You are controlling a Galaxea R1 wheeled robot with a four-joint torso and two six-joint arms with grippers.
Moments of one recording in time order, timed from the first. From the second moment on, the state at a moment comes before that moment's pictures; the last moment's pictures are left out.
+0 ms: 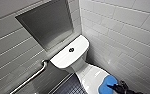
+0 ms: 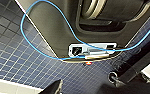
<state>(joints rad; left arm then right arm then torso) 1.41 3.07 -2.65 0.23 0.19 -0.02 -0.68 2.26 -1.62 0.02 0.17 0.50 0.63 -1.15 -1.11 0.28</state>
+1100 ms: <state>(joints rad) 1.41 3.06 -2.65 0.23 0.19 -0.02 -0.46 2.86 -2.32 -0.07 -0.23 0.50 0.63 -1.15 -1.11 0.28</state>
